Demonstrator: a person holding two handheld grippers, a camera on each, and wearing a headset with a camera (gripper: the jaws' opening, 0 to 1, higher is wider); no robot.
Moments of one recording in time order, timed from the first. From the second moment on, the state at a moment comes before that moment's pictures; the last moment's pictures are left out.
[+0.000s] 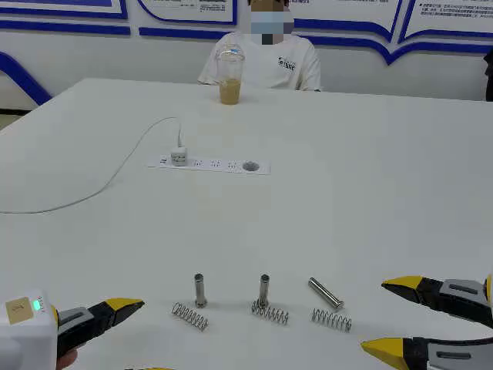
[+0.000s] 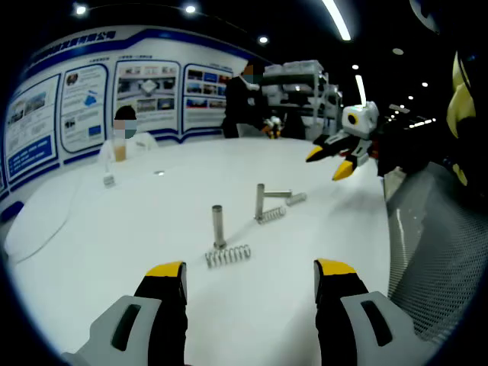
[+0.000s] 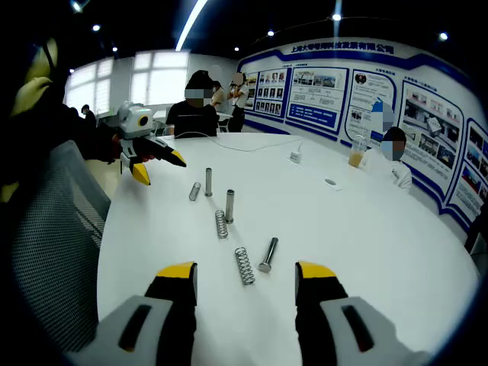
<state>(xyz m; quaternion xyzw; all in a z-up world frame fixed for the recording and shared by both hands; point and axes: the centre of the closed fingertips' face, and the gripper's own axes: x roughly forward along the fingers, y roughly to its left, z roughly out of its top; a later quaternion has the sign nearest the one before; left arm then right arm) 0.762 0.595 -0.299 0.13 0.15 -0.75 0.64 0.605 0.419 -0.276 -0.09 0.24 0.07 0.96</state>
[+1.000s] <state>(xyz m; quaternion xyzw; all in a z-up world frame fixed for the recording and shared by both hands) 0.763 0.595 -0.301 0.12 0.15 -0.75 0.64 0.684 0.376 -0.308 -0.06 0.36 0.01 0.93</state>
